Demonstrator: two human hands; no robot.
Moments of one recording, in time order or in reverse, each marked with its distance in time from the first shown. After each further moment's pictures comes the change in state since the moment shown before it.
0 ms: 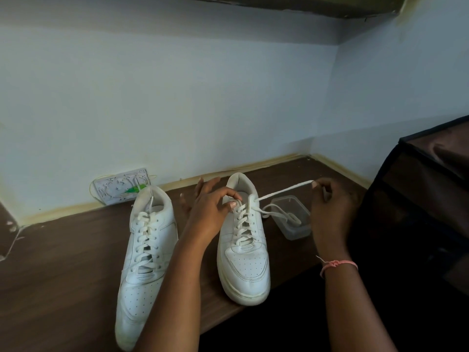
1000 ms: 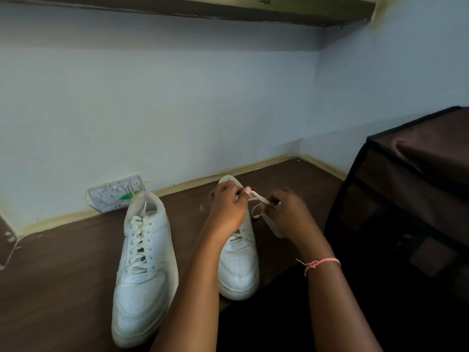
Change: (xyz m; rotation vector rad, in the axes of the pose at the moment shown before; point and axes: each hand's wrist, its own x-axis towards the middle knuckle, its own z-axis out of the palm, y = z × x) left_hand -0.008 0.060 0.014 -0.115 -0.083 -0.086; right_hand -0.015 -0.033 -0.012 -0.019 -0.668 -0.157
